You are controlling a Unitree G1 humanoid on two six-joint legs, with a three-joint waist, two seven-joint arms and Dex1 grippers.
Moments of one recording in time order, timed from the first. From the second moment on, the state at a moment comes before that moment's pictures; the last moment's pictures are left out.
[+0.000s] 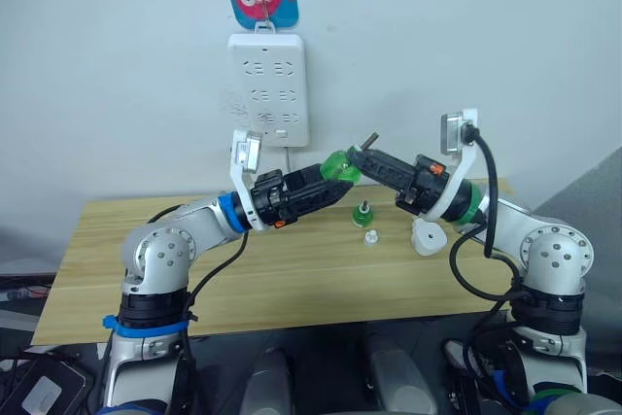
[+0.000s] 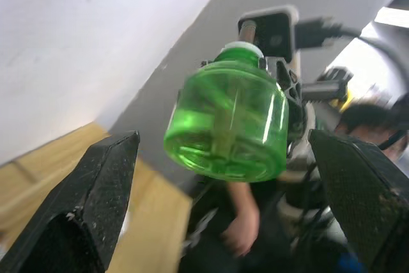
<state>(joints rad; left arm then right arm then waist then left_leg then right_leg) -0.49 0.32 0.19 -0.20 -1.13 1.03 -0.69 -0.52 -0.25 -0.24 -0.31 1.39 1.08 0.21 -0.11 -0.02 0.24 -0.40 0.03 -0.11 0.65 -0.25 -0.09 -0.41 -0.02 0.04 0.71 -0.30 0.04</state>
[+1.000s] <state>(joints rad) -0.51 0.22 0.23 -0.15 -1.44 1.02 -0.34 -0.49 -0.28 -0.15 -0.31 1.71 0.88 -0.10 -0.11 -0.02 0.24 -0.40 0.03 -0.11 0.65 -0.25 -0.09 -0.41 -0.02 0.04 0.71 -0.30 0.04</state>
